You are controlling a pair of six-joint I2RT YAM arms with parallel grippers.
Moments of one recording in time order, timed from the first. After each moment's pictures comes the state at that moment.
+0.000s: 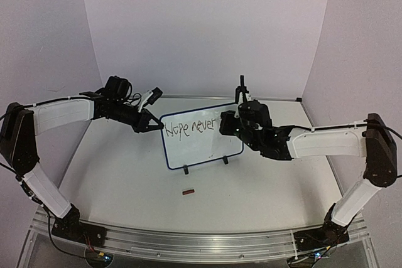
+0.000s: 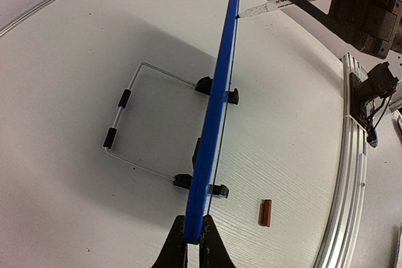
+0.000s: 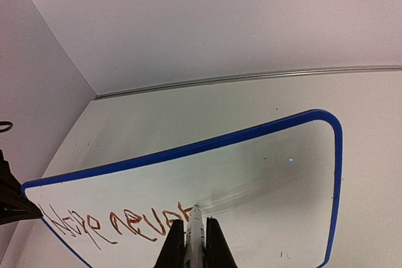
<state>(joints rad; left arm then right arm) -0.44 1.59 1.17 -0.37 0.69 0.21 0.89 1.63 1.03 0.28 0.48 0.52</state>
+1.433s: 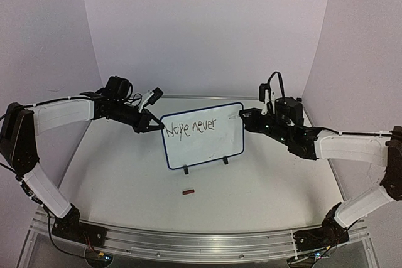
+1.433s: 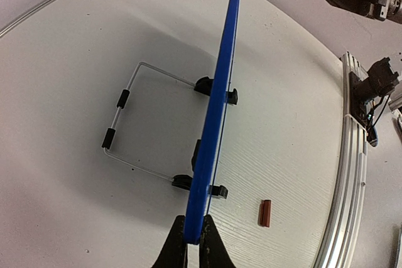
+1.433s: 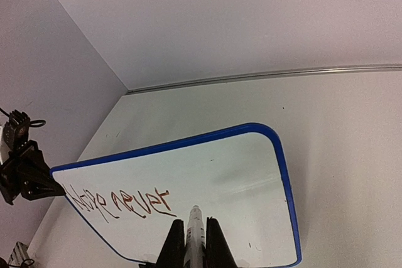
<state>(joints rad) -0.45 1.59 1.17 -0.36 0.68 0.21 0.68 1.40 0.83 0.32 0.10 0.50</state>
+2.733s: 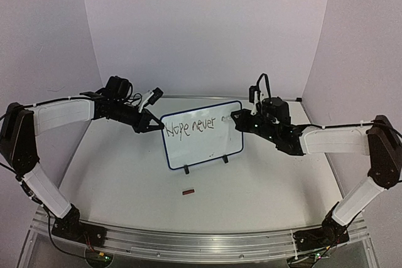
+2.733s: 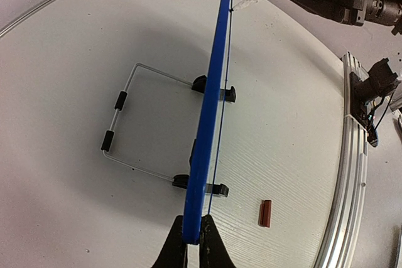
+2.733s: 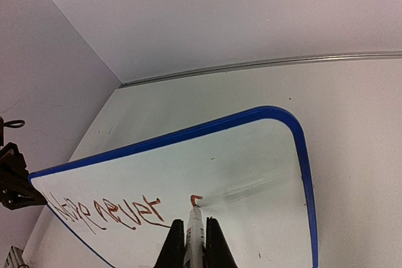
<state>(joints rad) -0.45 1.59 1.17 -0.36 0.68 0.21 0.68 1.57 0.91 0.37 0.10 0.52</state>
